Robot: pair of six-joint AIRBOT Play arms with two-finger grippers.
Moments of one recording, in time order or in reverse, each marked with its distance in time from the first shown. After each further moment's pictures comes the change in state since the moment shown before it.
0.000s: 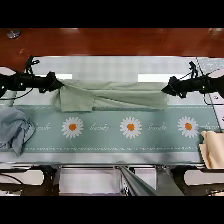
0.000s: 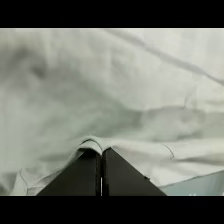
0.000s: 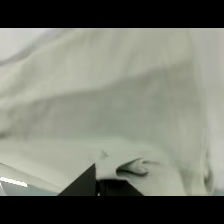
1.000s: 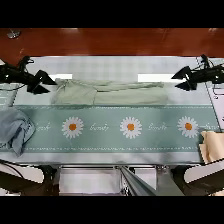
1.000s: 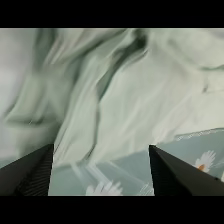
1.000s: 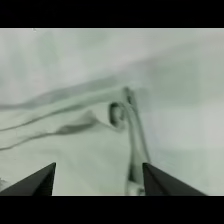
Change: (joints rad) left arm 0.123 -0.138 0.266 0.201 -0.398 -0.103; right arm -0.171 -0.209 0.312 -0.050 0.240 0.028
